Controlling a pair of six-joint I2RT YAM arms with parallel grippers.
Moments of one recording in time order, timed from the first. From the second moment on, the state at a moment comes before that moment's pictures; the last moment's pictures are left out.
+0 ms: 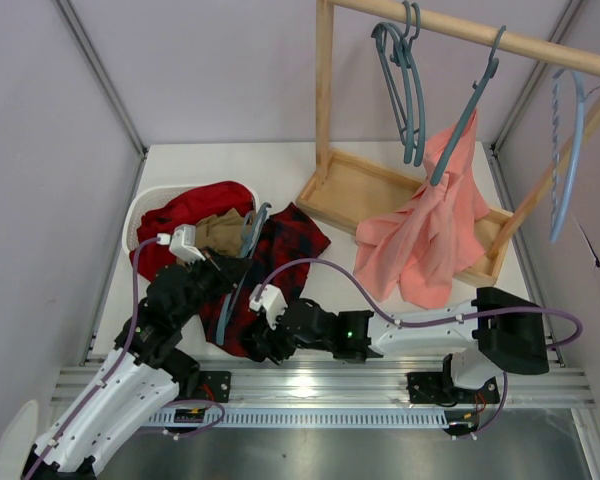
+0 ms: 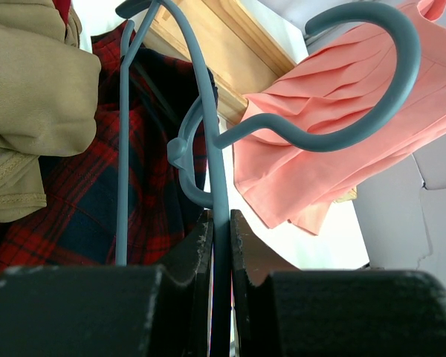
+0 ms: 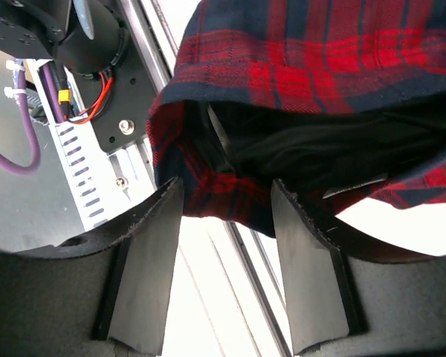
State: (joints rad) left arm -0.54 0.48 0.50 -0.25 -0.05 -0.78; right arm 1.40 1.52 0.90 0.11 0.11 0.29
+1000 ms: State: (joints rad) left arm -0.54 0.51 0.51 -0.25 -0.05 -0.77; right arm 1.40 1.67 0.73 0.49 0.09 0.19
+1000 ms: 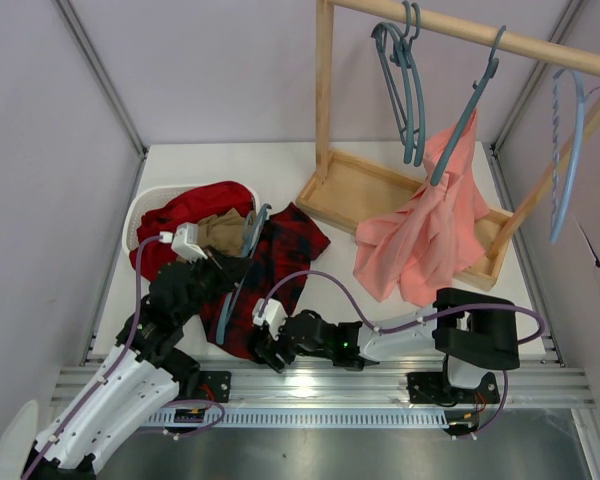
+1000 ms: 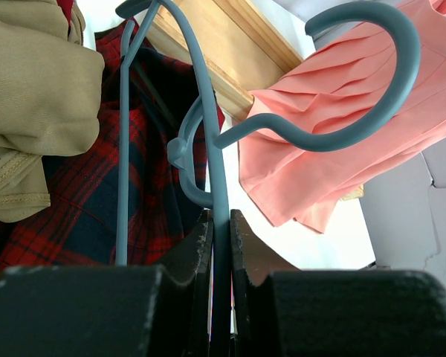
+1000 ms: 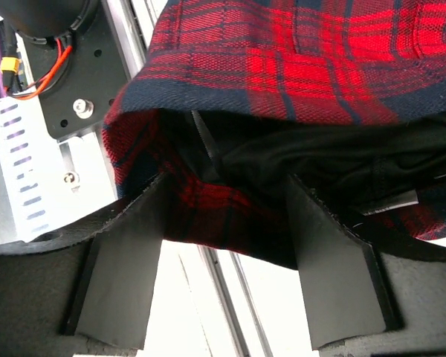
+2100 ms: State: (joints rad) left arm -0.54 0.57 0.52 -0.16 -0.02 -0.80; right arm 1.46 1.49 0.82 0.27 0.31 0.02
